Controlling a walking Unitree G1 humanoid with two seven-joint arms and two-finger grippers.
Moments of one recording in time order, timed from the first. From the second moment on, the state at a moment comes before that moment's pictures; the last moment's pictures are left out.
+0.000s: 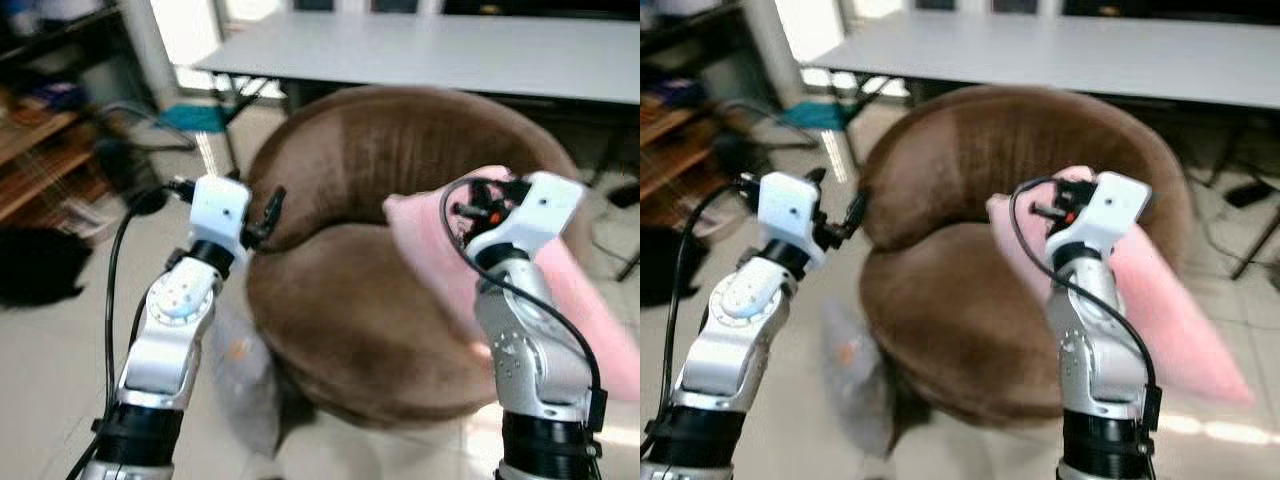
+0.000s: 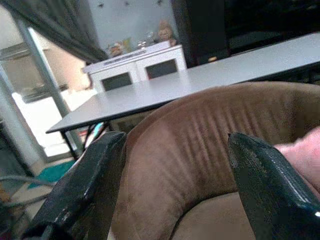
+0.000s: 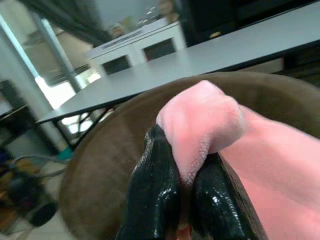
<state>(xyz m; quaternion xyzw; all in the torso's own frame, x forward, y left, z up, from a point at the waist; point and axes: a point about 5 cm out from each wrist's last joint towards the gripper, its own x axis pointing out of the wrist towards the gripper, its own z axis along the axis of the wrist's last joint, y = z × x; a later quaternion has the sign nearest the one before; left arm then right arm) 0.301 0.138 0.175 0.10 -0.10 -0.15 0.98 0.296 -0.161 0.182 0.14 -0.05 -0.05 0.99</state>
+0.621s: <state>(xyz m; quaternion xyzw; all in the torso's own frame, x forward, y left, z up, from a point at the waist) 0.298 0.119 0.171 0.10 -0.09 -0.20 0.97 0.298 -0.167 0.177 0.13 -0.03 -0.04 0.99</state>
